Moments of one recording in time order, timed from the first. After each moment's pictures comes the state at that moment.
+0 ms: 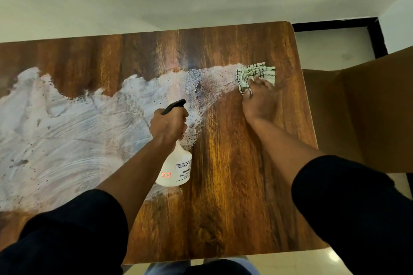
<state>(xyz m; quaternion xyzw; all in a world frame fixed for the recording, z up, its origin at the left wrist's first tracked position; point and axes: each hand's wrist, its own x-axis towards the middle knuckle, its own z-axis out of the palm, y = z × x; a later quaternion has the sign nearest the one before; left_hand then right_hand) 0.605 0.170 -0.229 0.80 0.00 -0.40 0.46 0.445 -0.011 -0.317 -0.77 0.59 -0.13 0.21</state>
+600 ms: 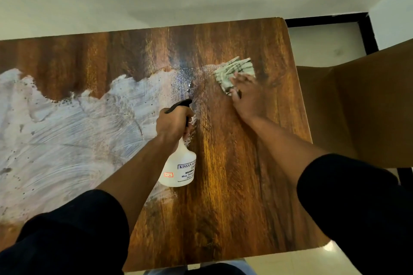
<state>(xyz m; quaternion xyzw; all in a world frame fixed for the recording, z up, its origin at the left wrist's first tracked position) 0.595 0.149 -0.242 0.76 -0.02 -0.46 0.45 0.446 -0.026 -0.335 -0.84 0.46 -0.14 0.23</state>
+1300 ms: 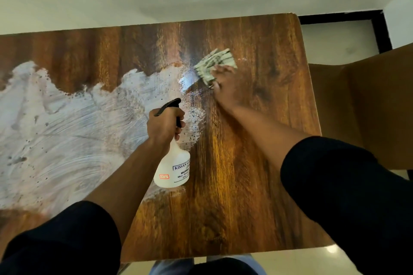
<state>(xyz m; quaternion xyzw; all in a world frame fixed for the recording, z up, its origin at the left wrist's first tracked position) 0.618 0.185 -0.228 0.79 0.02 -0.42 0.46 0.521 0.003 -0.322 -0.87 0.42 -0.12 0.23</state>
